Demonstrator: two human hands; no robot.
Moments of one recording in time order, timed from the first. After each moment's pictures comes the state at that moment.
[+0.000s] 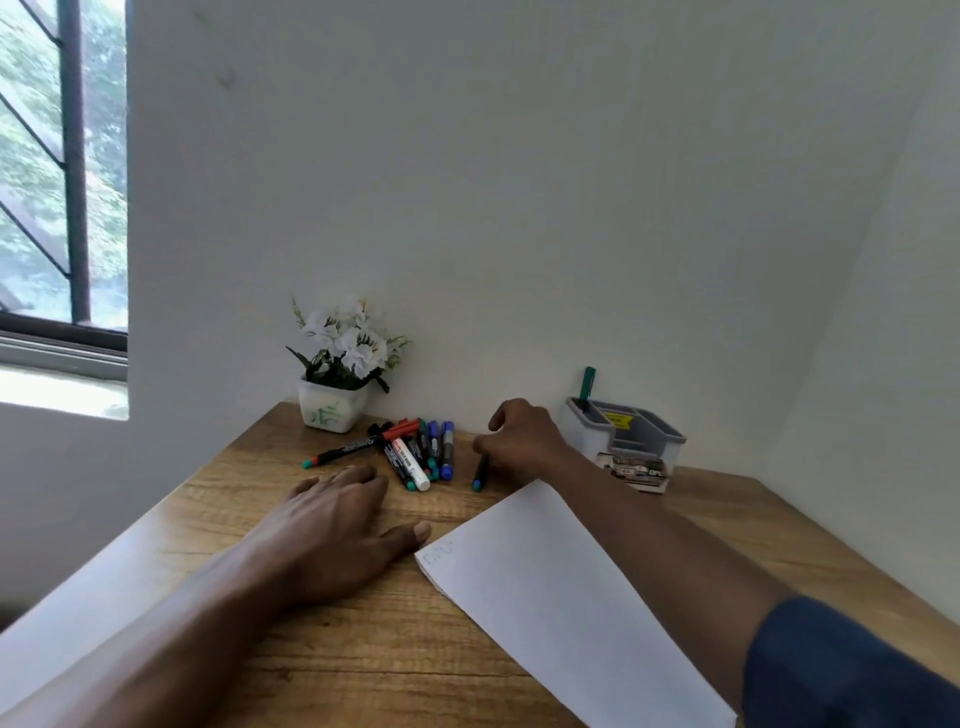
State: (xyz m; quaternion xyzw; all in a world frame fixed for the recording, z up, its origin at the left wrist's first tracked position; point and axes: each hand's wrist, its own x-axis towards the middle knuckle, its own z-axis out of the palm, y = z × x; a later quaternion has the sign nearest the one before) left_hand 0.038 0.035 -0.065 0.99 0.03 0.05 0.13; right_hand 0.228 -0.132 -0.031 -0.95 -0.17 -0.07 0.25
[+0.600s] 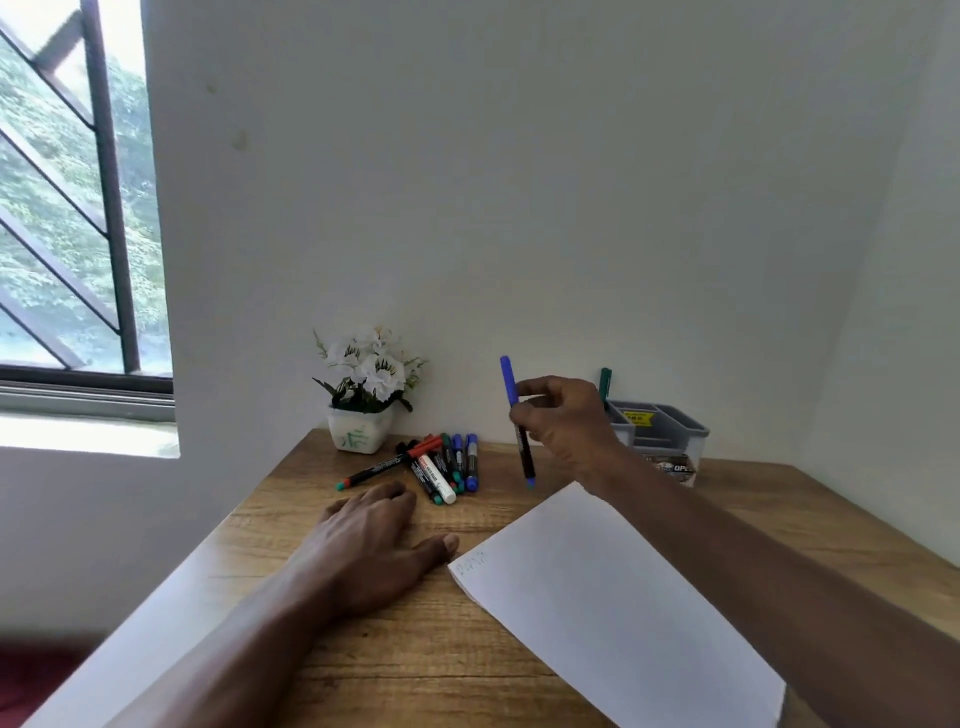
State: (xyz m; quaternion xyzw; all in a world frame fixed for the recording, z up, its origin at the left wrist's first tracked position) left_hand 0.037 0.030 -0.062 0.99 0.05 0.06 0.14; right_hand 0.181 -0.155 -0.003 -0.77 -0.19 -0.10 0.60
